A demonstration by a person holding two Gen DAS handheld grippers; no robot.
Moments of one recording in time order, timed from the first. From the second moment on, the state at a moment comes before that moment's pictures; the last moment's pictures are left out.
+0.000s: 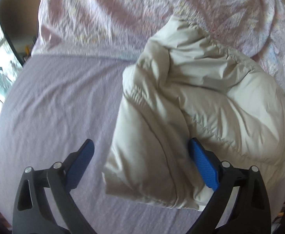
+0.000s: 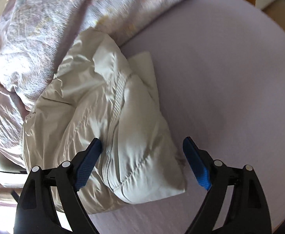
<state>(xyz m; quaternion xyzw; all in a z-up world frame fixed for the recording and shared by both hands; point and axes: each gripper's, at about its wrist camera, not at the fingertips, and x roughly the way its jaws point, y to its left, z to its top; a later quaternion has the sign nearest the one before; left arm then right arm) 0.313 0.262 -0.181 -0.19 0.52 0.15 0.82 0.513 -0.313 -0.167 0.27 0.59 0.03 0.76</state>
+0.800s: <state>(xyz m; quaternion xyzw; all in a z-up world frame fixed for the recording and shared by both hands) 0.234 0.279 -0.136 -0.30 0.44 0.12 0.84 0.436 -0.287 -0.152 0.32 0.57 0.06 0.75</state>
